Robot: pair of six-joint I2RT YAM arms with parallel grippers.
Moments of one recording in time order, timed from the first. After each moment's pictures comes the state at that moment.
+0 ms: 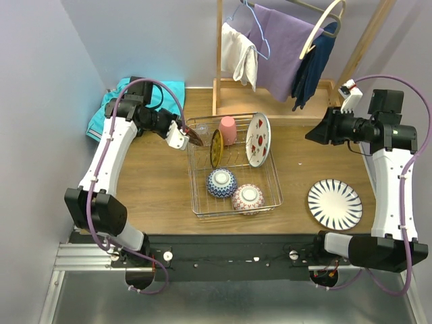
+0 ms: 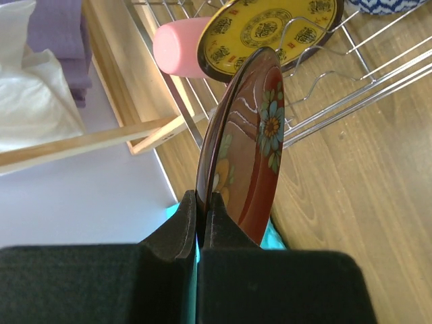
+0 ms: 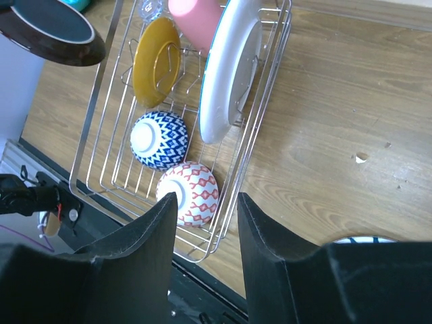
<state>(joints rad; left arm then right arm) -0.16 1.53 1.65 -1.15 0.72 1.92 -0.17 1.24 1.52 -1.07 -0.74 -0.09</state>
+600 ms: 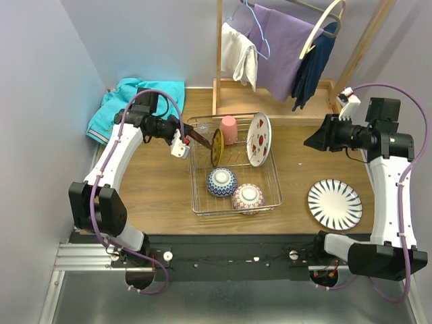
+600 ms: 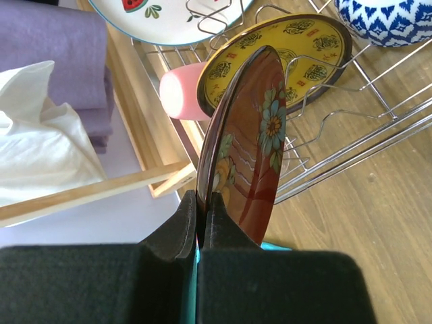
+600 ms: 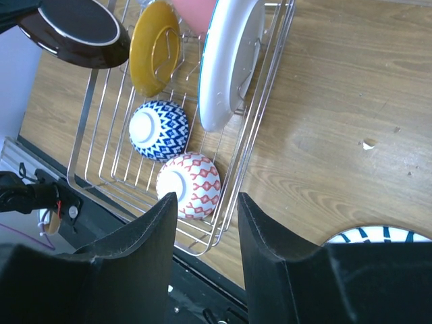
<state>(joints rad) -0.17 1.54 1.46 -0.94 0.86 2.03 -0.17 1.18 1.43 -1.04 -0.73 -0.07</state>
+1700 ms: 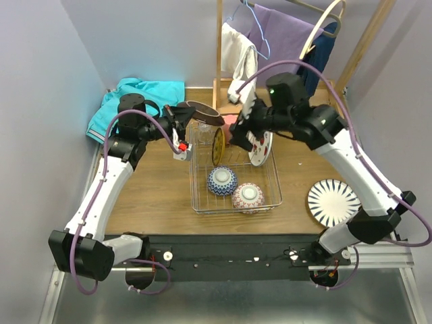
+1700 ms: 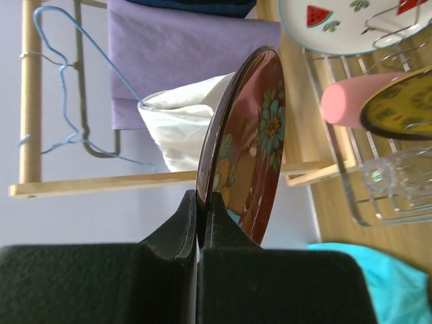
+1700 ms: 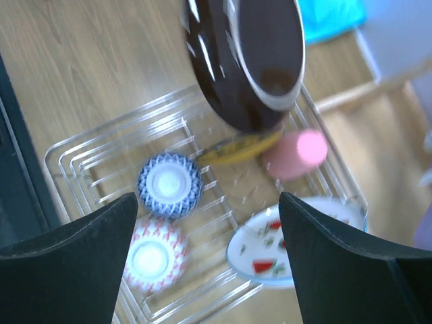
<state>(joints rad) -0.22 1.19 1.20 -0.30 0.89 1.69 0.69 1.51 1.91 -0.95 -0.31 -0.38</state>
